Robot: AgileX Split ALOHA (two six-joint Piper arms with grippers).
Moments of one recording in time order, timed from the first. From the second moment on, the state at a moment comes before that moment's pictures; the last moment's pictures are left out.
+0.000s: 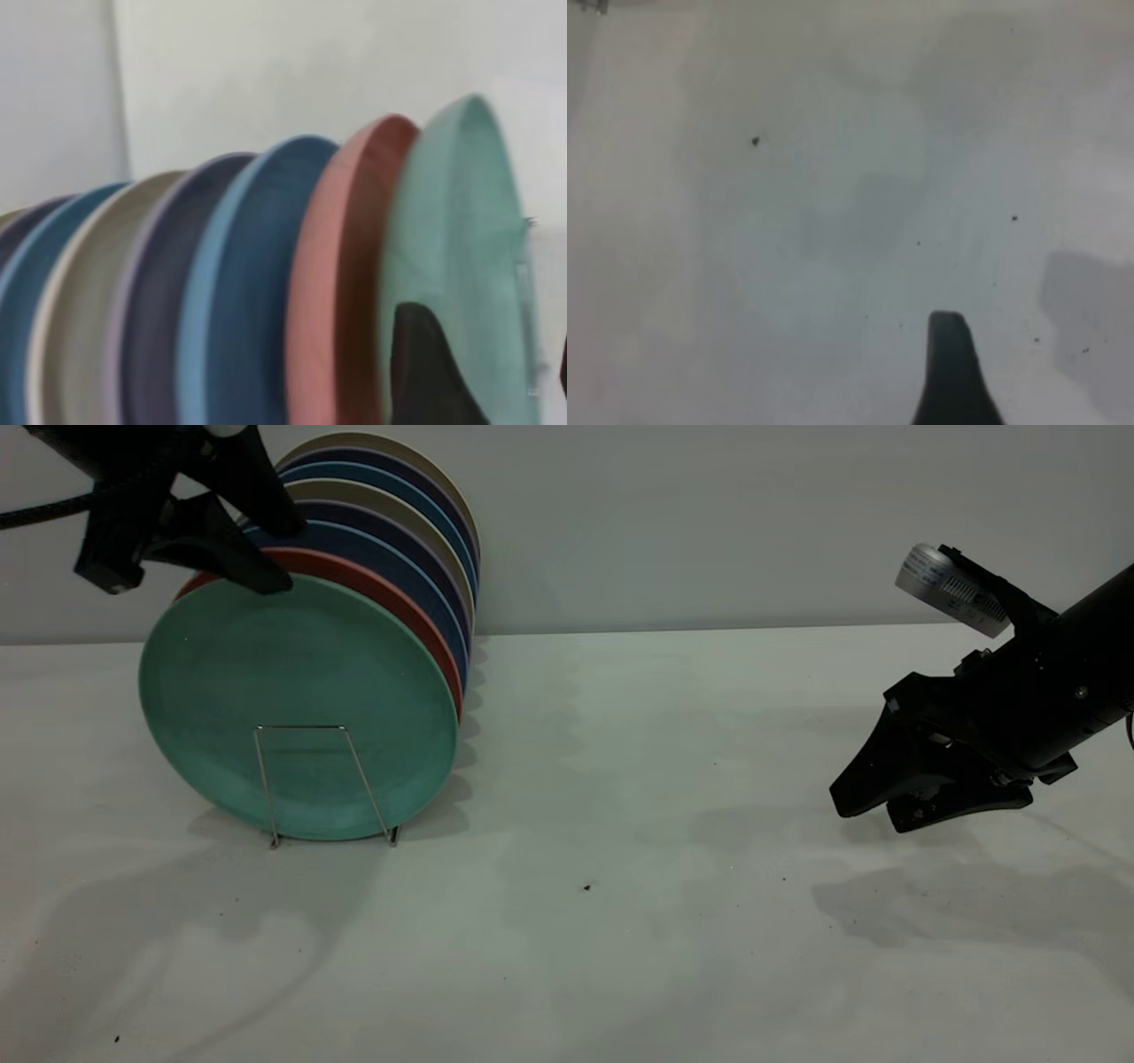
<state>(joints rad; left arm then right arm) -0.12 1.80 -1.25 -0.58 0.58 1.99 0.02 2.12 -1.04 1.18 0.63 -1.19</state>
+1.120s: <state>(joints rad) -0.12 1.50 -1.20 0.22 1.00 -0.21 0.02 1.90 -1.18 0.39 0.88 -0.37</state>
